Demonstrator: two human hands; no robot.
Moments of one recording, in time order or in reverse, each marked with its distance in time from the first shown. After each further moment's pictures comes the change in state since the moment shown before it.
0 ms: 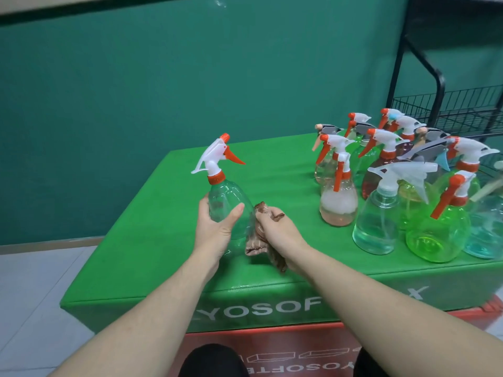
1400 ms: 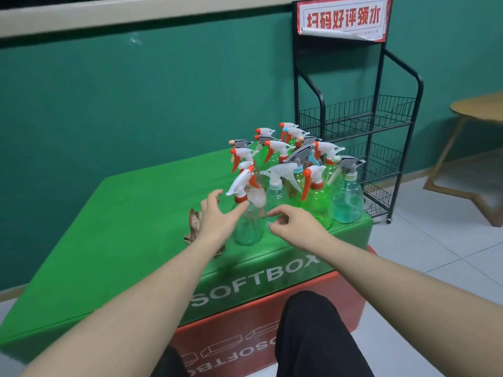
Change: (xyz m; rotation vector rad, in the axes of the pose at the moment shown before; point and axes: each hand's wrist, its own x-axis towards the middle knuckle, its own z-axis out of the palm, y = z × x) left_hand -0.079 0.066 0.128 0.492 -0.294 0.050; right_hand -0.113 0.003 -0.192 -0.545 0.148 -0.195
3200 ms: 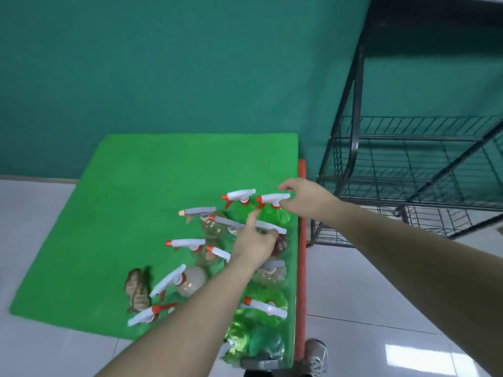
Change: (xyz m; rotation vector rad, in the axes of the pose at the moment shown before) left_hand 0.276 0.278 0.192 0.030 -0.136 -0.790; right_hand 0.450 0.031 -0.288 -0.313 -0.715 -0.012
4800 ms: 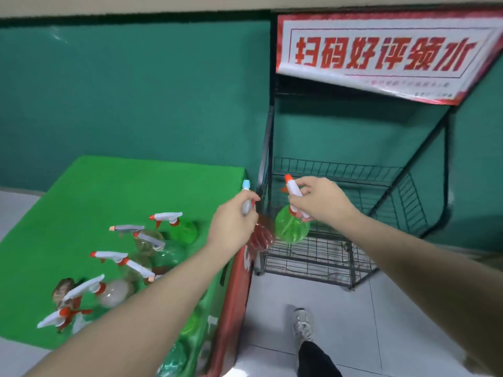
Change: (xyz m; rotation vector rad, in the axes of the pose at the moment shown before) left_hand -0.064 0.174 0.115 0.041 0.260 0.472; right_hand -0.123 0.157 -0.178 0.383 0.221 0.009
